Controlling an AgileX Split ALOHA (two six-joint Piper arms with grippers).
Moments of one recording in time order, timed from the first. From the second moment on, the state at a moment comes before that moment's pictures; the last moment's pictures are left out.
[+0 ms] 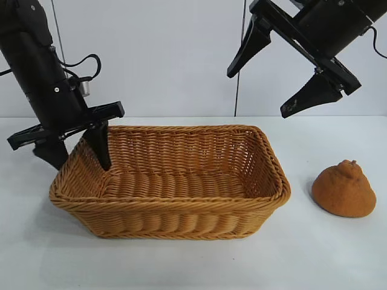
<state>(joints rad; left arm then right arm) -0.21 2.15 -1.52 -0.38 1.01 -0.09 0.22 1.75 -1.29 0.67 0.89 -0.17</state>
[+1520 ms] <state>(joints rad) -0.07 1.56 -1.33 -0.02 1.21 -0.04 0.22 1.75 -1.29 0.66 0.89 -0.17</state>
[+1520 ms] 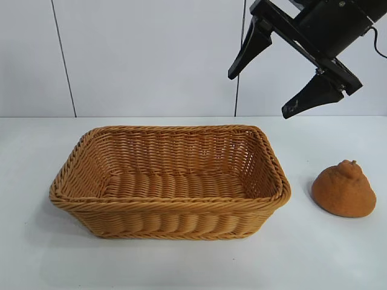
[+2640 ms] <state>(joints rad) -0.07 0.26 -0.51 -0.02 1.07 -0.03 0.22 1.75 -1.29 0.63 0.91 -0.17</state>
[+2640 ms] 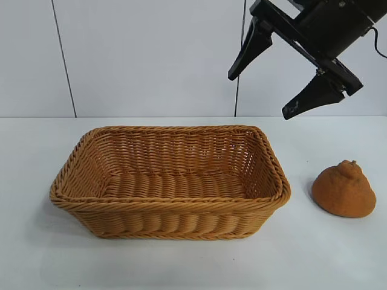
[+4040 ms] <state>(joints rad) -0.07 0.00 -0.50 -0.02 1.06 -0.03 0.08 1.95 -1.46 0.08 1.09 0.04</state>
